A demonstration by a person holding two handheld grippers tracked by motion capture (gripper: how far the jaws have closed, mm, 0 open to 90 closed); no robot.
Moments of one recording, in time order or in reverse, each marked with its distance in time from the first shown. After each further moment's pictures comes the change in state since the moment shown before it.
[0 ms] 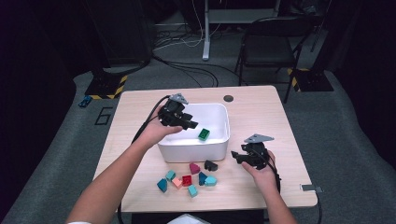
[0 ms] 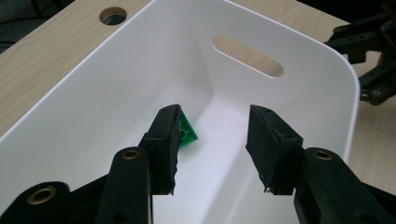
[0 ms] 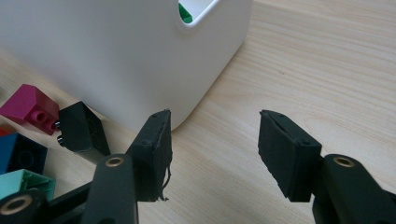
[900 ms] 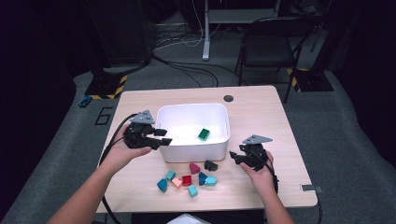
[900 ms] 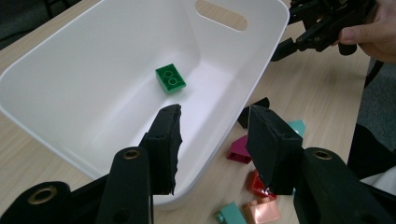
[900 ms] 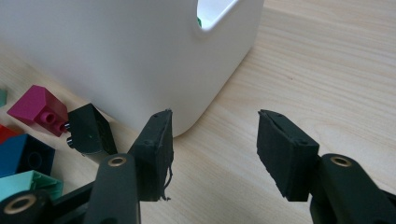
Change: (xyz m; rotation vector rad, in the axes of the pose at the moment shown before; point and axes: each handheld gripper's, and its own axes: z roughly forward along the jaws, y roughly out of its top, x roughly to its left) left arm -0.022 -0.083 -0.083 -0.077 0.029 0.000; right arm 0.006 -0.001 0.001 -0.013 0.009 -0.010
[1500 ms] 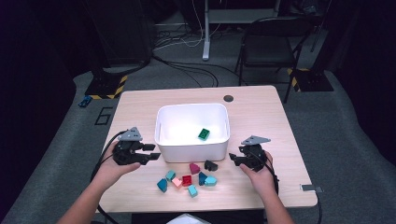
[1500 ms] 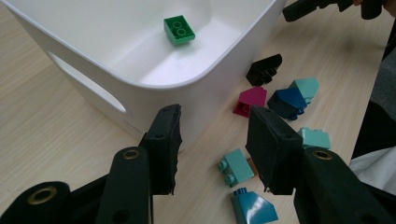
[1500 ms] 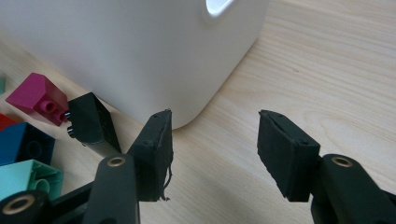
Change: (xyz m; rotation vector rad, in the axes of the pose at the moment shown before) left arm -0.004 -0.061 0.000 0.019 0.029 -0.061; right arm 0.001 -0.001 0.002 0.027 0.000 -0.029
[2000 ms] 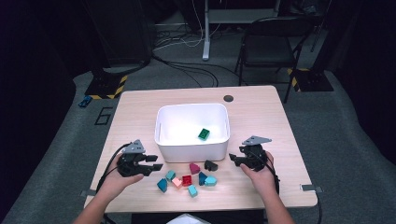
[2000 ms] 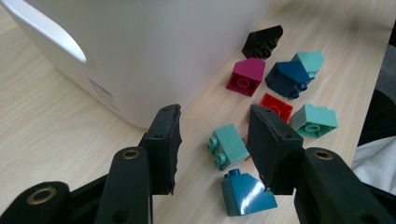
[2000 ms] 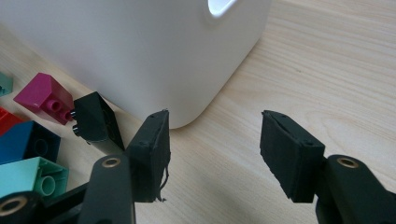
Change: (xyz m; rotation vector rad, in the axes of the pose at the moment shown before) left arm -0.007 -0.038 0.026 0.011 -0.027 -0.039; right arm -0.001 -0.001 -0.002 -0.003 0.018 0.009
